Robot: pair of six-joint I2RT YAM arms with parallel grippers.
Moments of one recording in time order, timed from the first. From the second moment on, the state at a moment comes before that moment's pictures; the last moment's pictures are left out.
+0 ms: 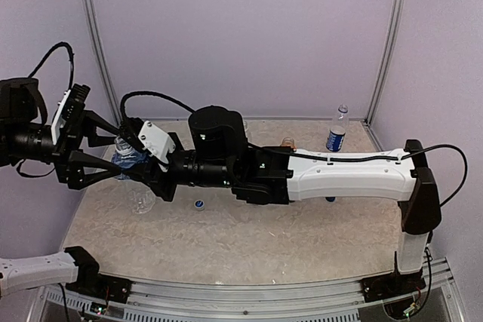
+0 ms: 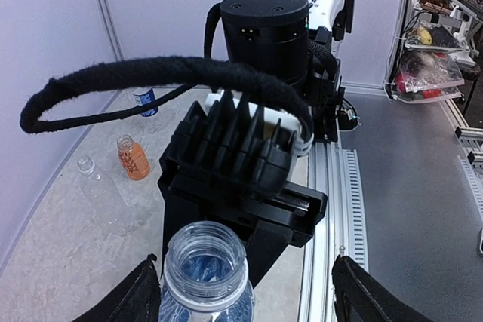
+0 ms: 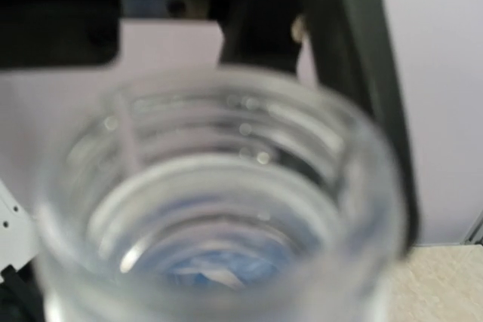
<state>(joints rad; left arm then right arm) -0.53 0.81 1.35 -0.98 0.80 0.39 1.34 1.98 1.80 0.13 -0.09 -0.21</state>
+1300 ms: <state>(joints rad) -0.55 0.93 1.31 -0.52 0.20 0.08 1.35 1.89 1.66 0.30 0.36 -0.12</state>
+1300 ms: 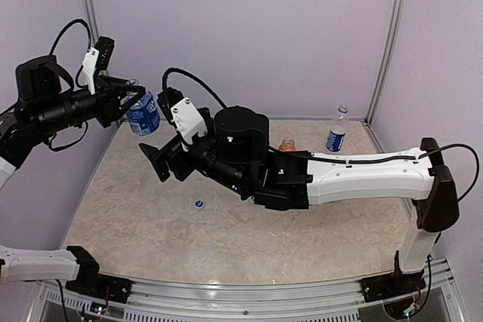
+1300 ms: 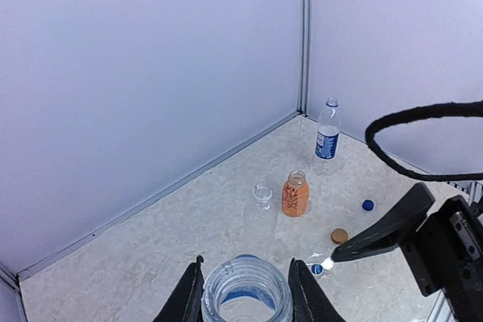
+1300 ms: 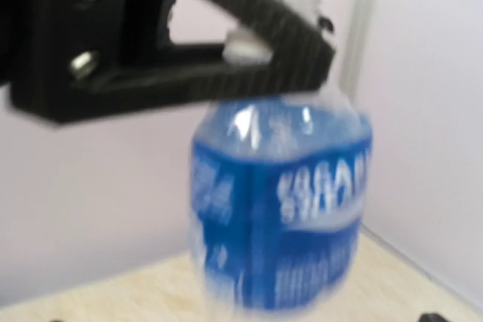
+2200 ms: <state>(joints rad) -0.36 1.43 1.36 -0.30 0.41 -0.02 1.15 1.05 0.84 0.13 0.60 0.15</state>
